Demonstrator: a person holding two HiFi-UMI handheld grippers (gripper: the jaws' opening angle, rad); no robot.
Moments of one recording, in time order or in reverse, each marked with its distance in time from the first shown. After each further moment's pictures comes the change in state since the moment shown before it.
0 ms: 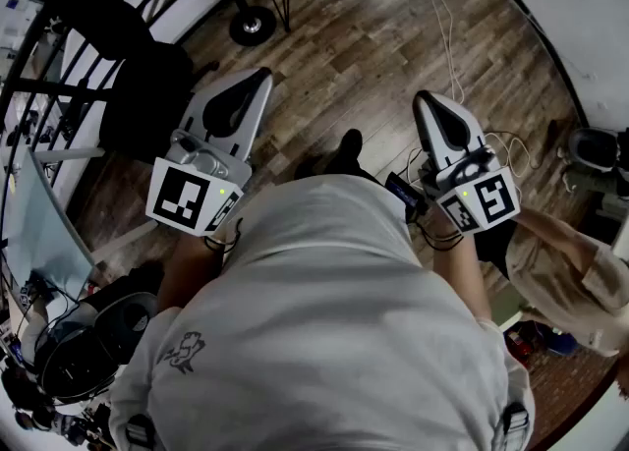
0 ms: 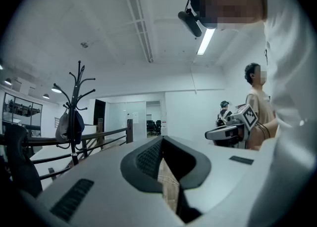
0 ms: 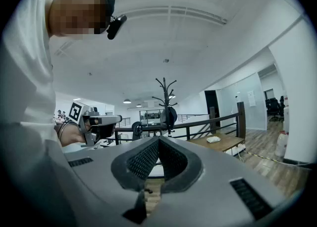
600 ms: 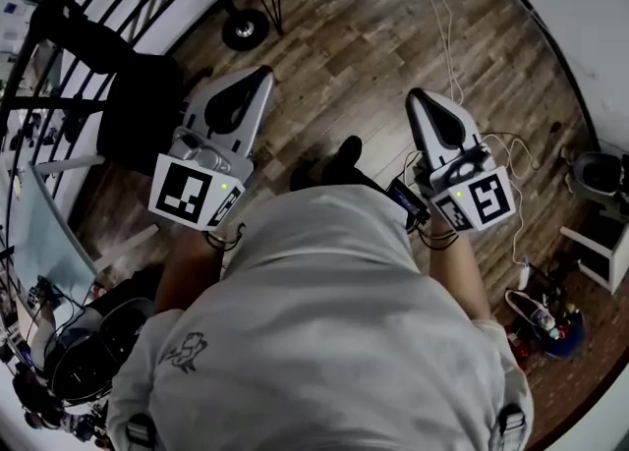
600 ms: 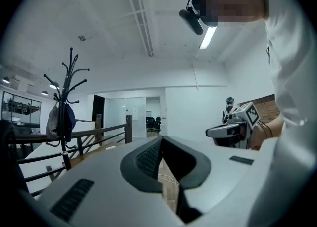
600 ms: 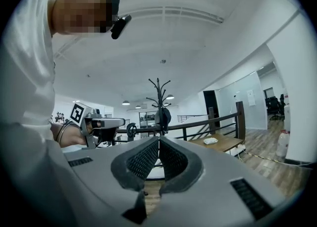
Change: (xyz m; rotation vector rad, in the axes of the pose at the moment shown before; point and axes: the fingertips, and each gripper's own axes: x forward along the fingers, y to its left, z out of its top) left arm 0.096 0.006 -0.015 -0.008 0.042 -0.004; right arm 0.018 -0.082 0.001 0.012 -0.017 0.007
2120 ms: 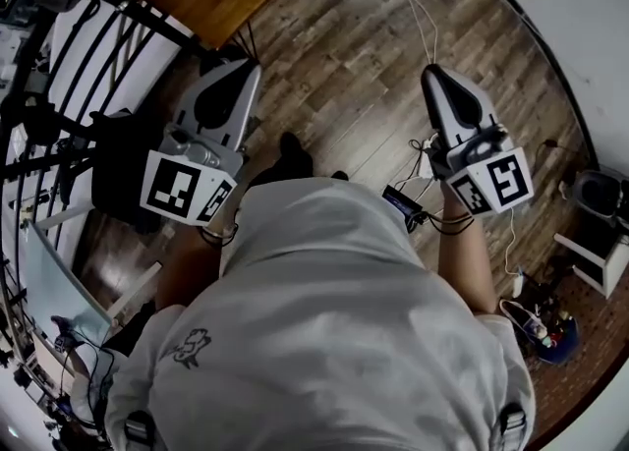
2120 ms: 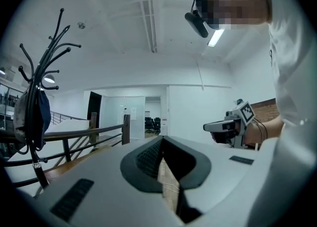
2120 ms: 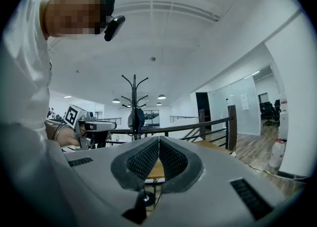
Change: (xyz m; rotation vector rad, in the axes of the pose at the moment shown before) left arm 0.252 0.119 -0.006 -0.034 0.003 -0.036; right arm 0.120 -0.266 0.041 -0.012 0.001 -0.080
